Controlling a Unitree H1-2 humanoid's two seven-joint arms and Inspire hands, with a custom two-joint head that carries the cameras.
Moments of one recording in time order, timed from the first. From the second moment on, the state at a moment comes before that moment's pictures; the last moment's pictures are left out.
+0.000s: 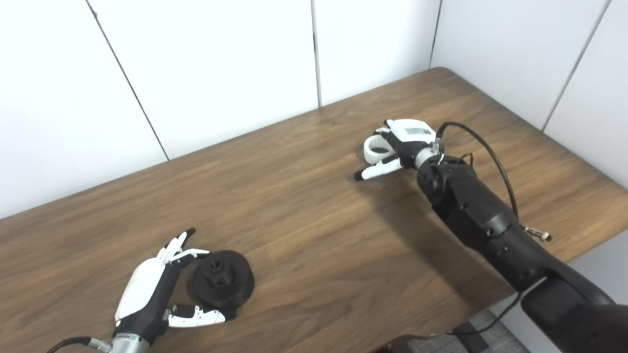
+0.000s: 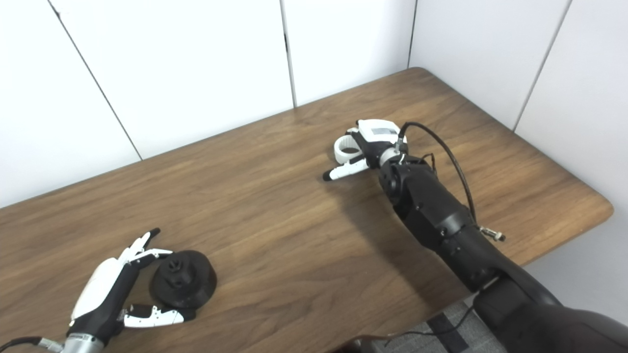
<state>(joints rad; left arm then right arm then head) -0.18 0.29 -0.31 0.01 0.58 -0.07 -0.16 -0.39 -0.55 0.13 0.15 -0.92 0.46 0.31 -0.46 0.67</state>
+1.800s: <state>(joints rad) -0.17 0.30 -0.30 0.00 0.58 -0.07 -0.17 -0.36 -0.58 0.06 0.15 -0.92 0.46 0.29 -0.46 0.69</state>
